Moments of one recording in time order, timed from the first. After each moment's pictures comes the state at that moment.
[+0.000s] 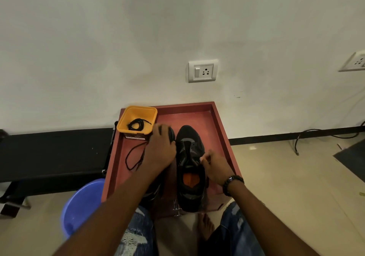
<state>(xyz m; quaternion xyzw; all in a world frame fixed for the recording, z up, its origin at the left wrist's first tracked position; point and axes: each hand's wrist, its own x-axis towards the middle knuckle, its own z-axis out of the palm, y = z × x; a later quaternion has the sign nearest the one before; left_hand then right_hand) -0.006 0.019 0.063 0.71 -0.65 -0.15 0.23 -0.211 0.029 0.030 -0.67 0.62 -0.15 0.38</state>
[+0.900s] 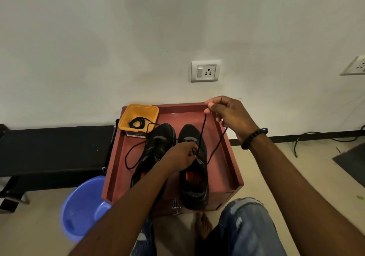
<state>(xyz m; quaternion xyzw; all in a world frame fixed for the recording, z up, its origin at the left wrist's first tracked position) -0.039 0.014 0.051 0.59 -0.74 -0.31 0.11 -0.216 -0.026 0.175 -0.61 0.52 -0.39 0.46</state>
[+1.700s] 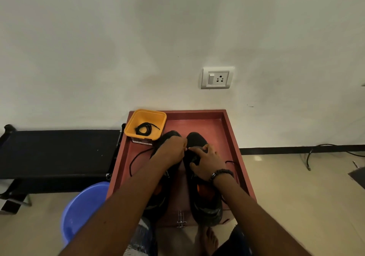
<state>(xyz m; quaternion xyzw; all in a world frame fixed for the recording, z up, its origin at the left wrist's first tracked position) 0.008 -0.039 0.041 0.66 -0.72 -0.20 0.09 -0.159 -0.021 0.024 -0.76 0.60 -0.01 0.25</state>
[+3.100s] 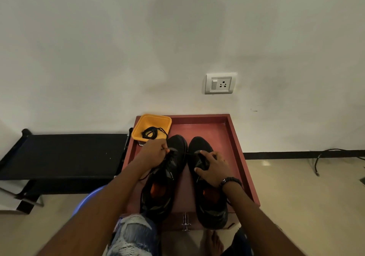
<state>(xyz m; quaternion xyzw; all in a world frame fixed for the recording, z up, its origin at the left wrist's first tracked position) 0.072 -0.006 0.065 0.71 -0.64 -0.24 0.16 -0.172 -0.014 0.018 -0.74 0.61 -0.06 0.29</state>
